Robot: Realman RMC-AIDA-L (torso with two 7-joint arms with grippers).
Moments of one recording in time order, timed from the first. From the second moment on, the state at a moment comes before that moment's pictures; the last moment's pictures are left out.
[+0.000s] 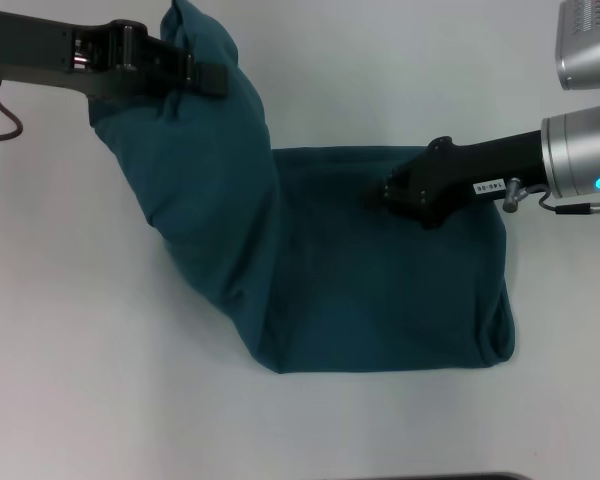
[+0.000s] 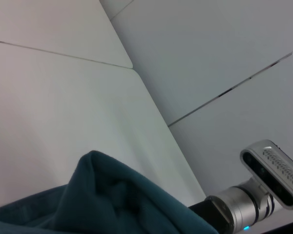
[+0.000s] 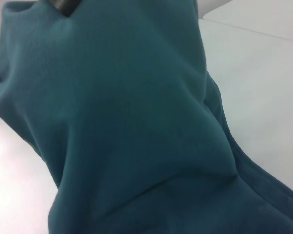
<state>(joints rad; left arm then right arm) -0.64 -2.06 -2.38 -1.16 -1.10 1.87 -2.63 0.54 2.05 -1.15 -0.77 -1.93 -1.38 1.69</state>
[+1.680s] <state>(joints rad) -0.81 -2.12 -2.17 -1.53 -0.86 1.98 -2.24 0.49 2.03 -1.05 -0.83 -1.93 -1.40 1.65</state>
